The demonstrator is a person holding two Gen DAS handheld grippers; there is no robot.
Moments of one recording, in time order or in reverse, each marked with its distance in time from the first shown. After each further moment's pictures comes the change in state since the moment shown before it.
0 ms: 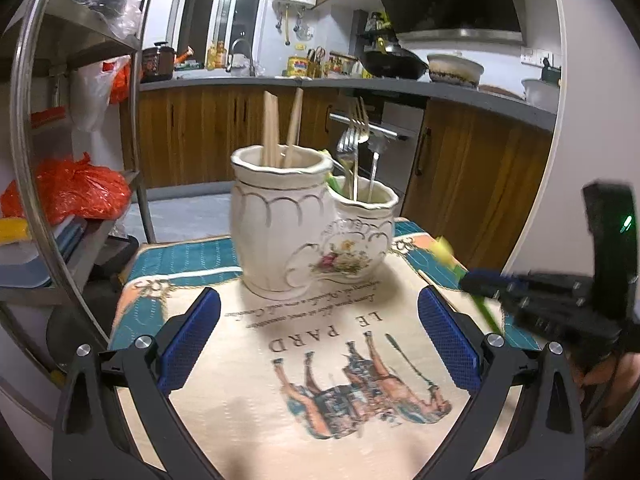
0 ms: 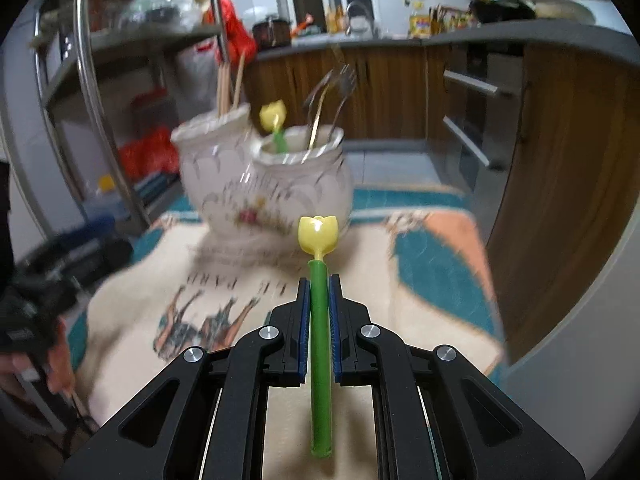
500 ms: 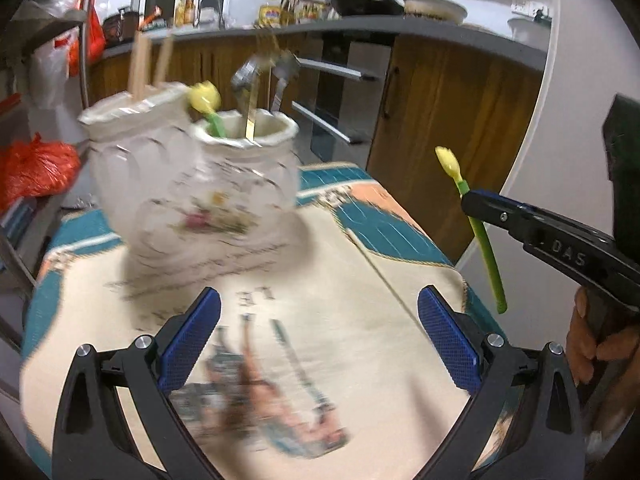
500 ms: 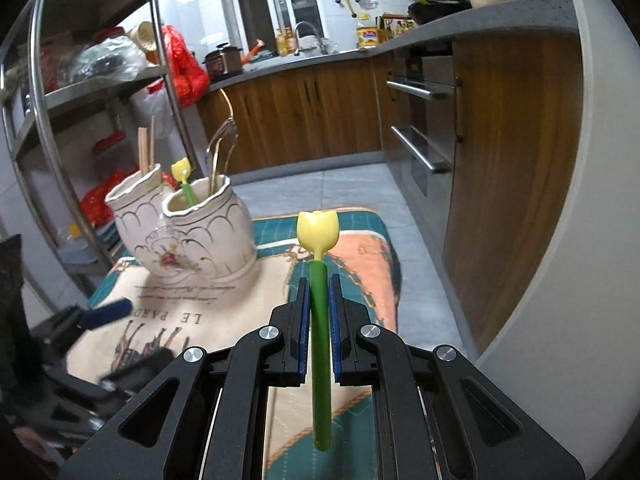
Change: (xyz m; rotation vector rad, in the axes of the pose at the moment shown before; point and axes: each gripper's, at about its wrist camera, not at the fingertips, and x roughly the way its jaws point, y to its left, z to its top) left arm 0.065 -0.094 -0.009 0.016 0.204 -0.050; right arm -0.020 -0.079 0.008 0.121 -0.049 -0.081
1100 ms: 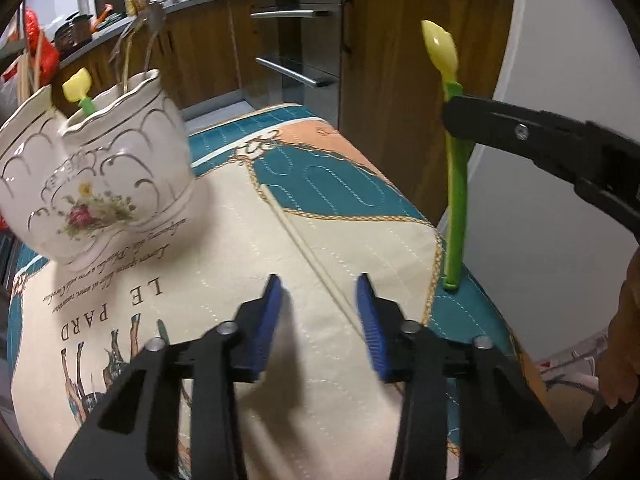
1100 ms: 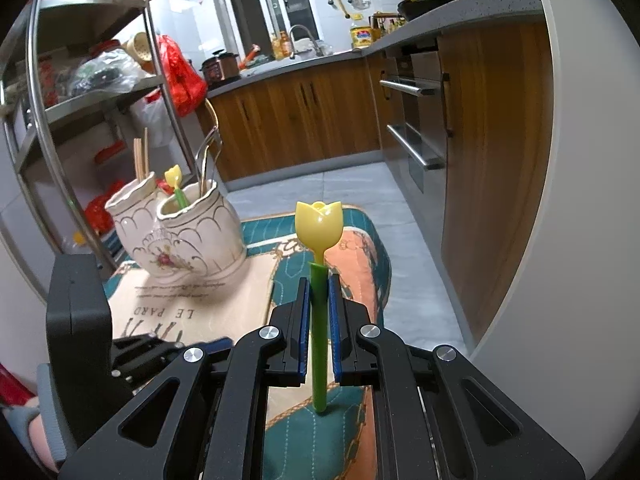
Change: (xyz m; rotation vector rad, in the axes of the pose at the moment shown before) left arm 0.053 -0.071 -0.009 0.168 0.182 0.025; right arm -0.012 -0.023 -0.007 0.032 -0.013 0.025
